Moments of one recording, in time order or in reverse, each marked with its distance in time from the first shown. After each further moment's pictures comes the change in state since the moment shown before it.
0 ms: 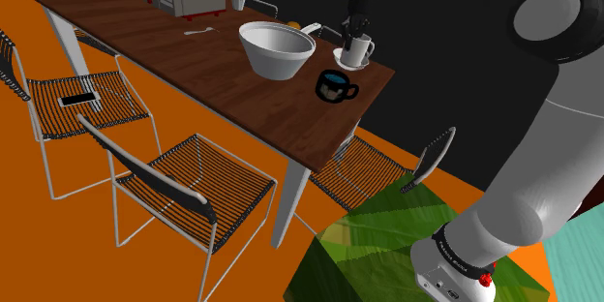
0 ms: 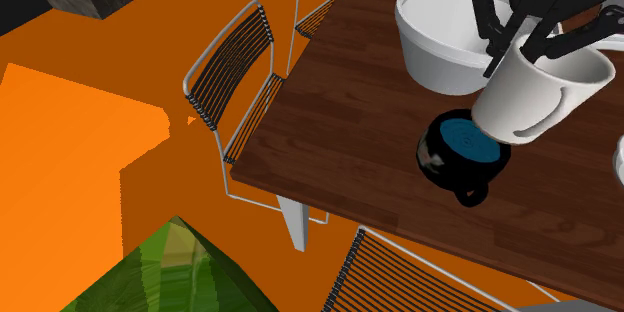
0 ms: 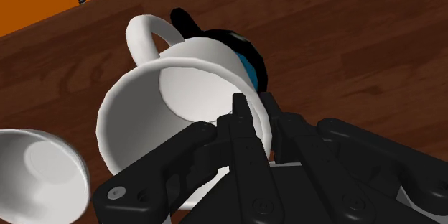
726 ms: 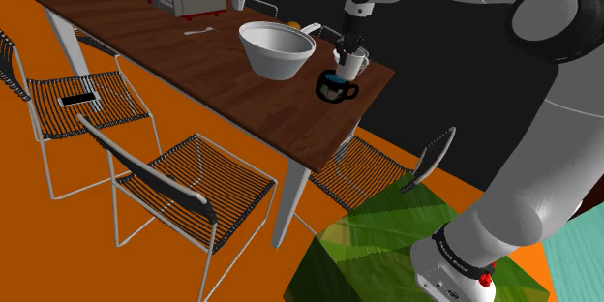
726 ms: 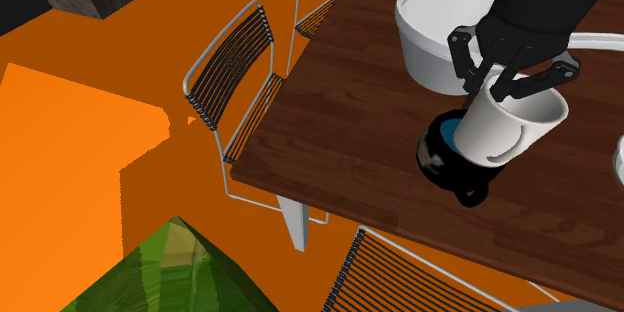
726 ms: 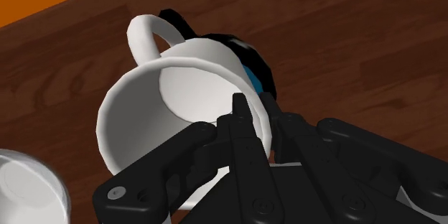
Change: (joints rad) arm -0.001 0.006 -0.001 -0.135 -0.002 0.140 0.007
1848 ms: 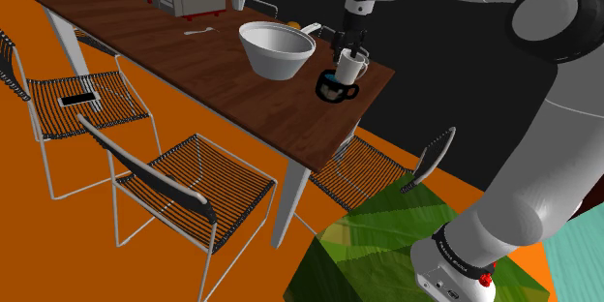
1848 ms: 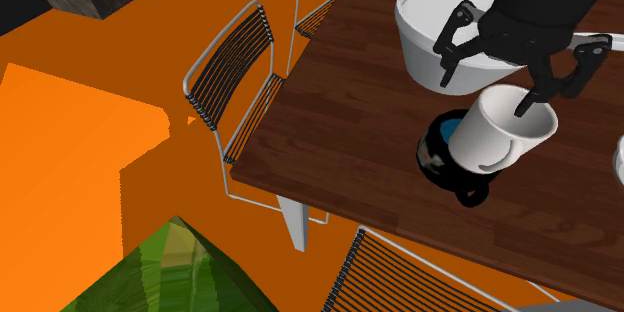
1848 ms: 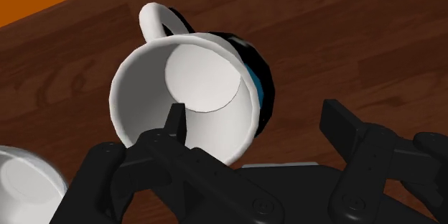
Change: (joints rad) arm 0.001 0.000 0.000 0.014 0.000 -0.013 0.000
